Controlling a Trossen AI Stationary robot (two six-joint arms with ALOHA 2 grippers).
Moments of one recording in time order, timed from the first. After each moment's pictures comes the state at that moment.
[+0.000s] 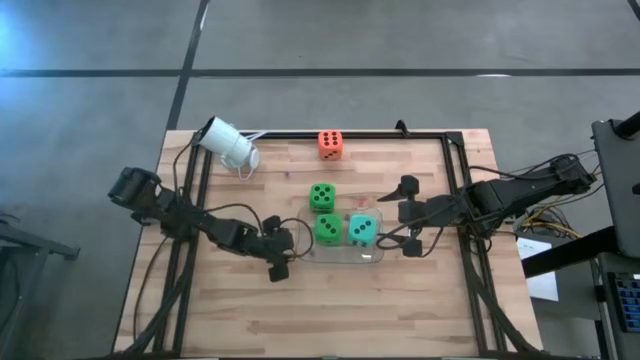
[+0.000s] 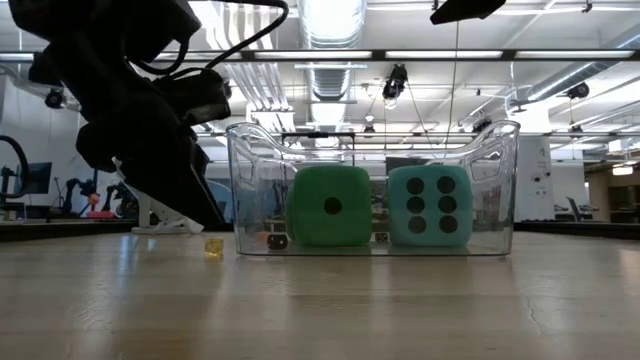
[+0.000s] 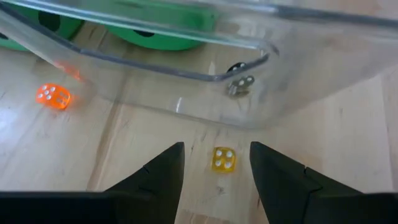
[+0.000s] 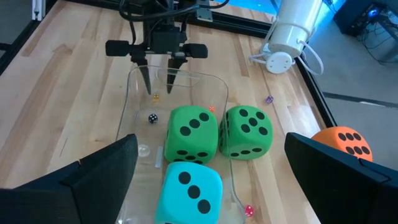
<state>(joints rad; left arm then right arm) -0.31 1.59 0.63 0.02 -0.29 -0.41 0.32 1.06 0.99 -0.54 0.39 0.05</state>
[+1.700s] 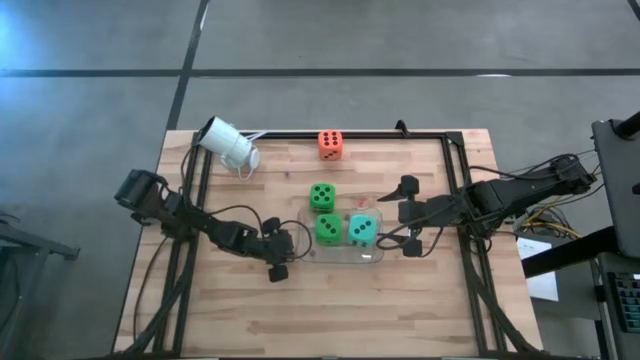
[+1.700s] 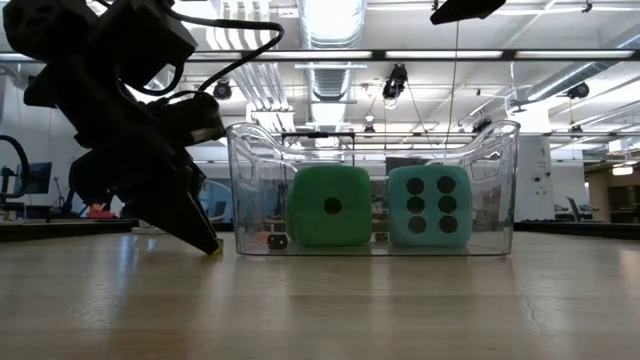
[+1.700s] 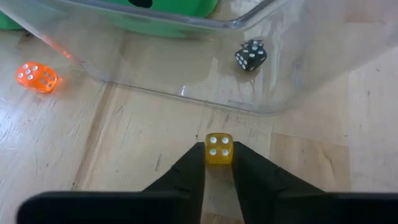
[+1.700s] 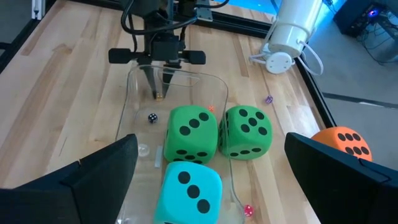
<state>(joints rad) -0.31 1.65 0.58 0.12 -0.29 -0.41 0.32 1.06 0.99 -0.54 0.39 0.05</state>
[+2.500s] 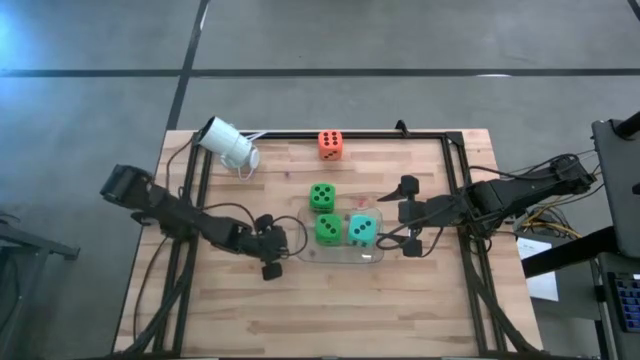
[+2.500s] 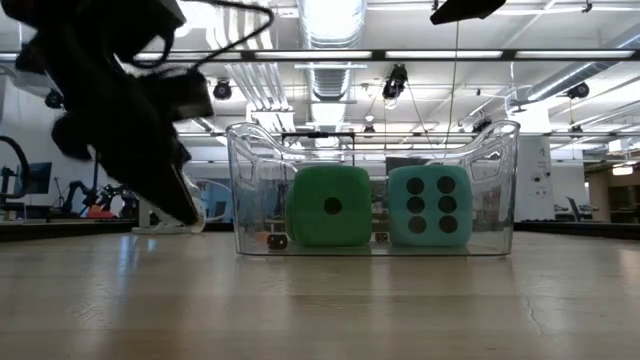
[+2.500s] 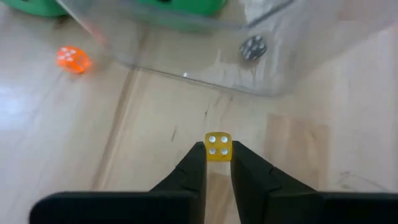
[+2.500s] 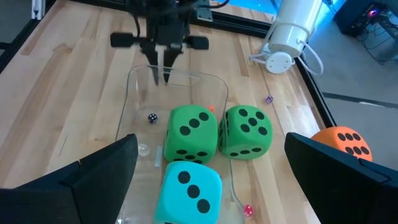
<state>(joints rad) -0.33 1.49 0.61 -0.12 -0.28 -0.47 0.32 1.06 0.99 -0.54 0.39 0.05</state>
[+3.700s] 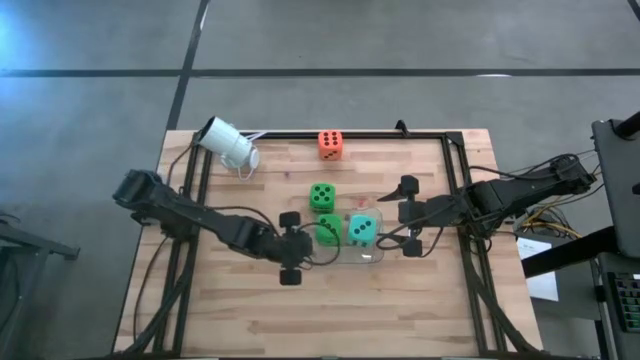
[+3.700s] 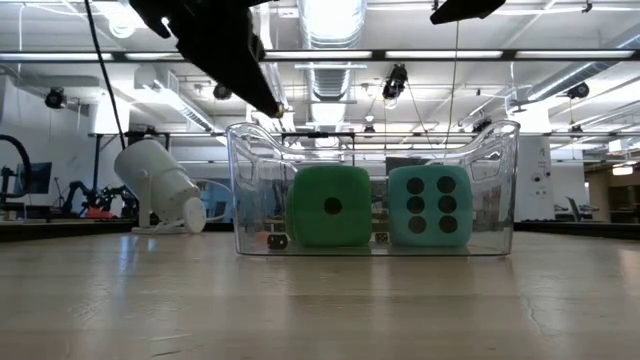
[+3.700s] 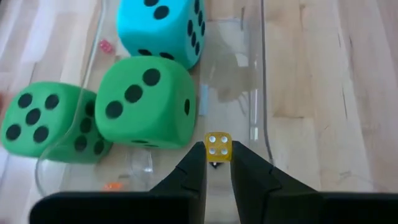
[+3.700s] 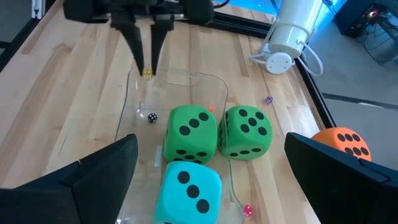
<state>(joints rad) -0.34 1.64 1.16 -0.52 -0.35 -0.20 0.32 1.06 0.99 -0.54 0.39 0.04</state>
